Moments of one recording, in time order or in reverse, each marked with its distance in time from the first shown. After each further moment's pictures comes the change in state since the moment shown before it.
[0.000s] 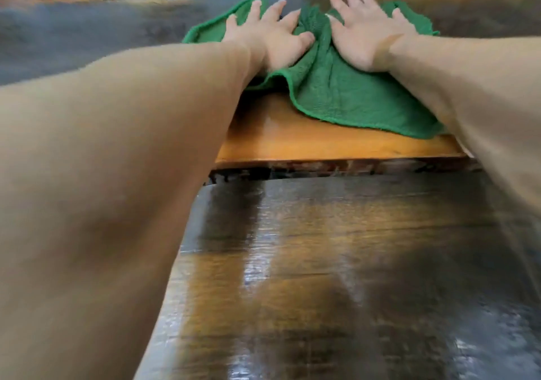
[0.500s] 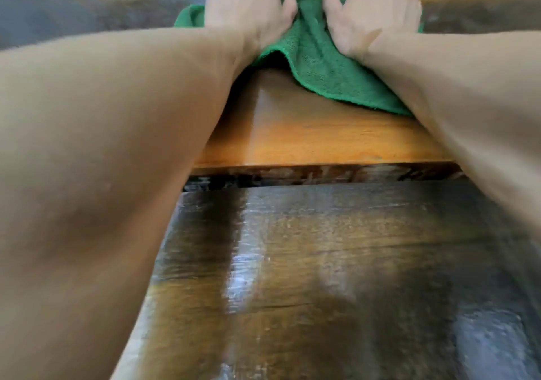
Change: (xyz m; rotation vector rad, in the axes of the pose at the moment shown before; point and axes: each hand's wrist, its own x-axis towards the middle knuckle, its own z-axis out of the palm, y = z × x) left_hand 0.019 0.020 -0.007 -0.018 0.436 -0.030; right_hand 0.000 0.012 -0.004 0.066 0.418 0.188
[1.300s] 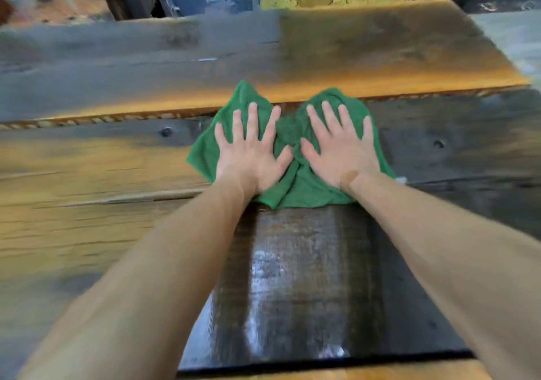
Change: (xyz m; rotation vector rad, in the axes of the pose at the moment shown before) left_hand -0.313 0.057 -0.109 0.003 -0.469 0.001; right_hand -0.294 0.039 -0.139 -0.091 -0.514 -0.149
